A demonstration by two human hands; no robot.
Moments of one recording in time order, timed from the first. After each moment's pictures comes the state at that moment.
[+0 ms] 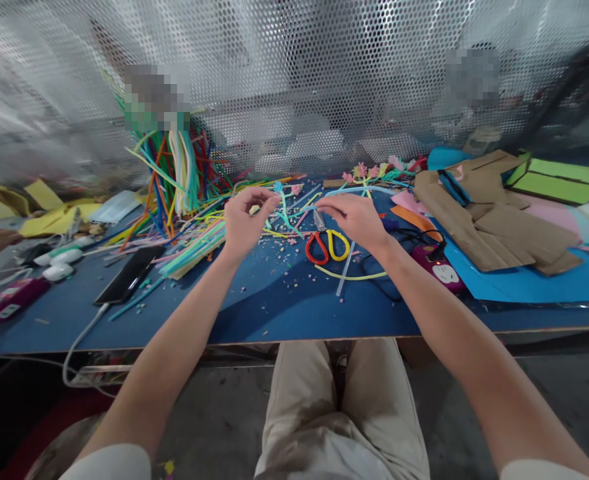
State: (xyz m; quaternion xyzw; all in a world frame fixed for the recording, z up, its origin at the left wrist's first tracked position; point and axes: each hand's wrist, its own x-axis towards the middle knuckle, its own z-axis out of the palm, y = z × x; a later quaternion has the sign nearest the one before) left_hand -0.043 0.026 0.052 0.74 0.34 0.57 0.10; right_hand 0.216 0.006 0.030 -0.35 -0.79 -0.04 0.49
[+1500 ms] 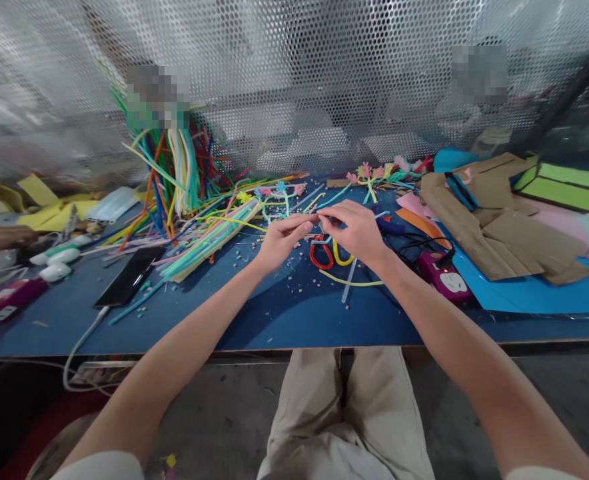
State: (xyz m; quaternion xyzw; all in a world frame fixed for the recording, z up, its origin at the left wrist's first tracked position) left_hand -0.014 0.021 0.013 0.75 0.26 0.48 0.38; right_hand 0.194 0.001 0.022 -0.35 -0.77 -0.08 0.52
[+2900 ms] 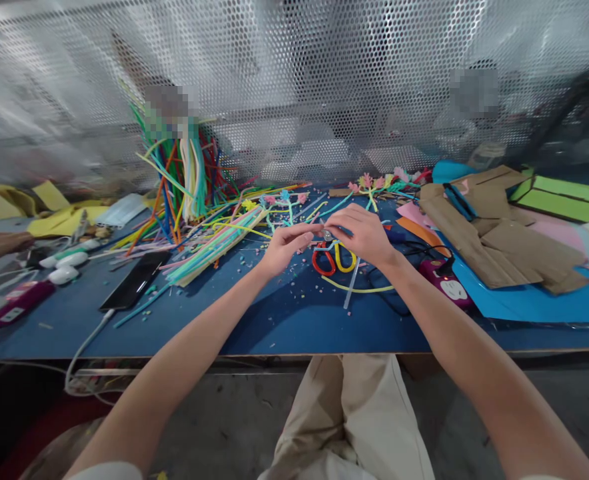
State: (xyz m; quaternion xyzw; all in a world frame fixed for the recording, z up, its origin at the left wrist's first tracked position) left_hand -0.018 0.011 0.023 0.71 0.24 0.45 0.49; right_hand 0.212 0.006 0.030 -0.28 -0.83 -0.11 0.48
